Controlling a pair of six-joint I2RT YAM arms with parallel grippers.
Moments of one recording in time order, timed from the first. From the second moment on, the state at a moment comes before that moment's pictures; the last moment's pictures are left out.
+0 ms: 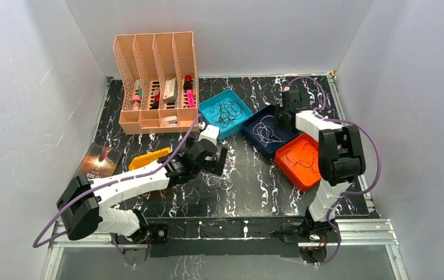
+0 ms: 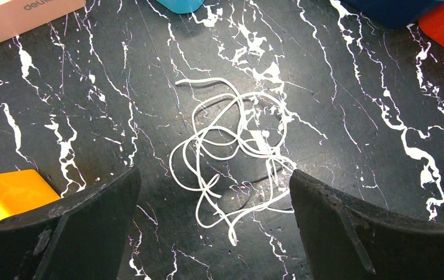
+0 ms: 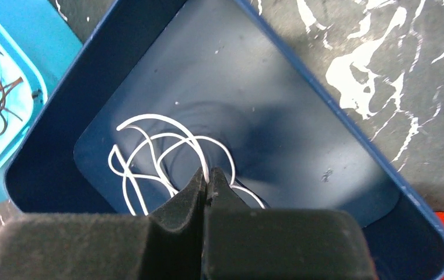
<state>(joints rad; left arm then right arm) -0.99 1.30 0.87 -0.33 -0.44 -0.41 0.20 1.82 1.20 -0.28 -0.03 0.37</state>
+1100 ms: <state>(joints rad) -0.97 1.34 0.91 -0.48 -0.40 -0.50 0.27 1.25 0.96 -0.35 -0.20 0.38</state>
